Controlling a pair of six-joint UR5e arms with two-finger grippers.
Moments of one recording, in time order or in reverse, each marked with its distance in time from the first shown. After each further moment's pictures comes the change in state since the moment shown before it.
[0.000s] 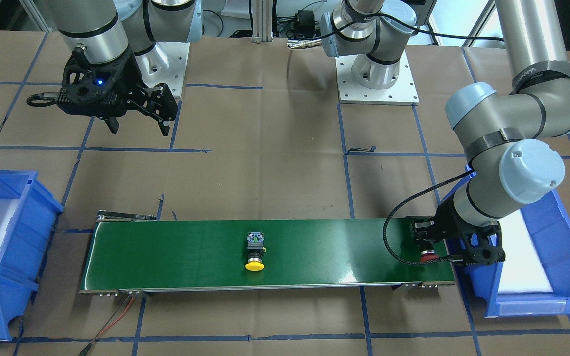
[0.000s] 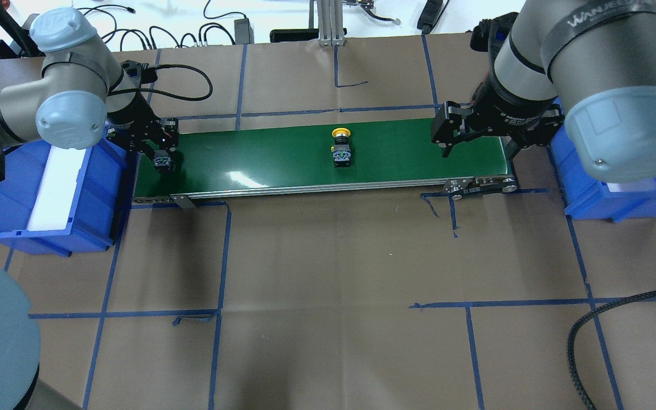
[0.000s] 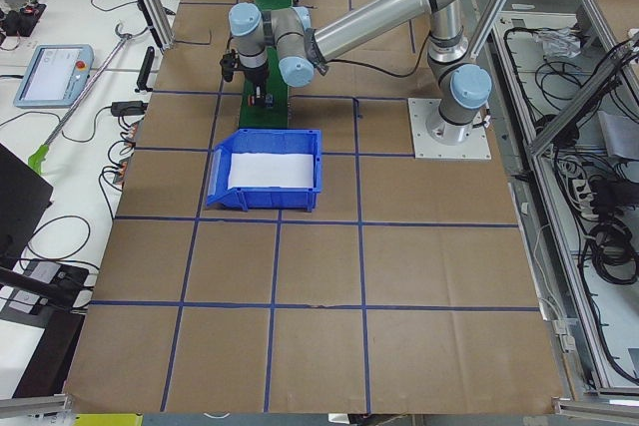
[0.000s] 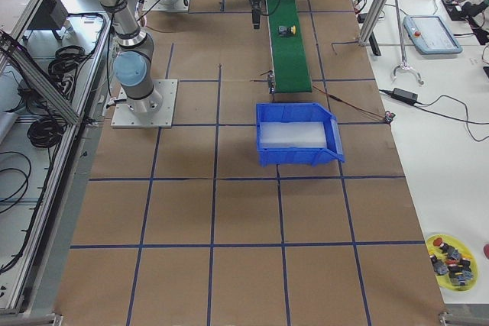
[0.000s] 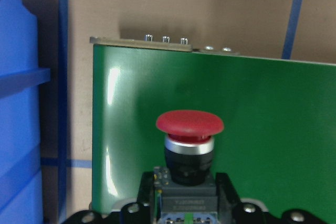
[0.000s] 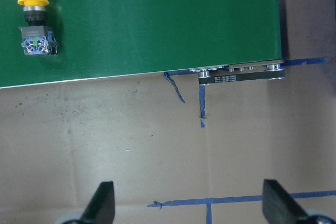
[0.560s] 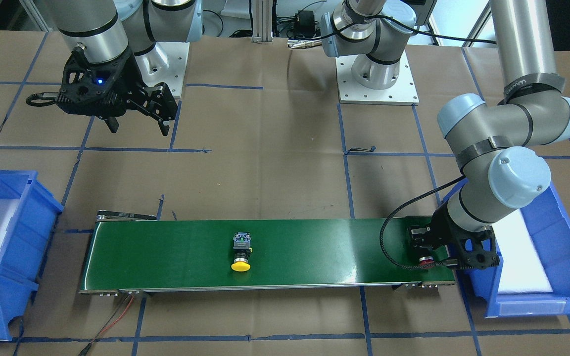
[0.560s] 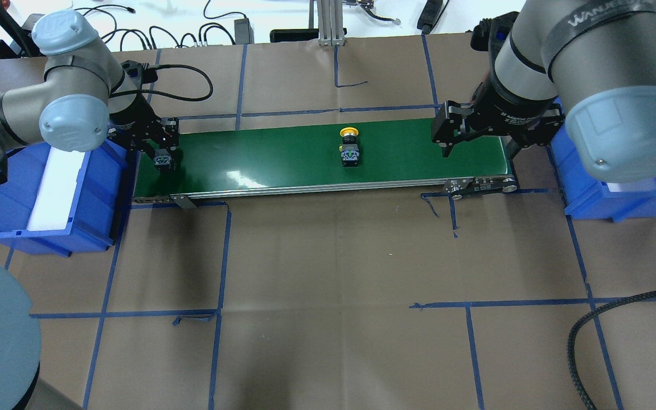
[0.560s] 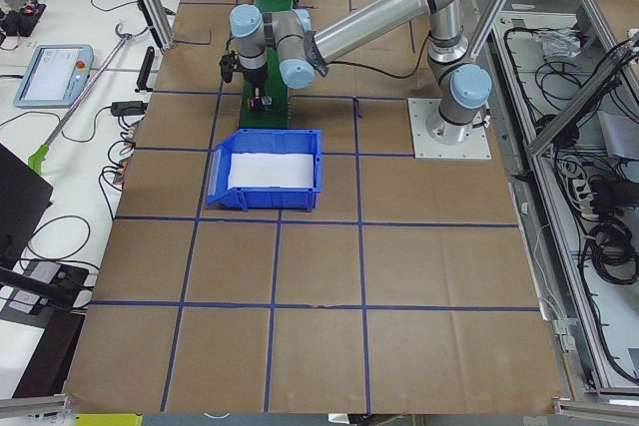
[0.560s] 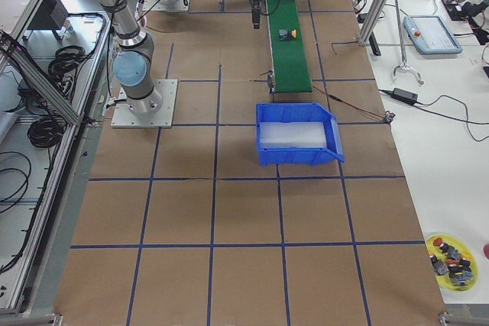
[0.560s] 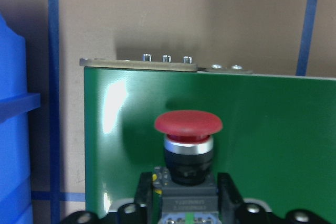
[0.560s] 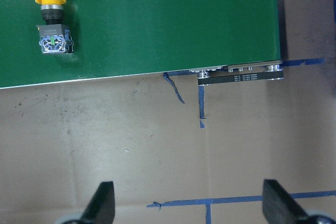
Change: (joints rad) left arm 0.000 0.001 0.002 0.021 0.001 -0.011; right arm 0.000 -0.001 -0.001 0.000 -0.002 0.000
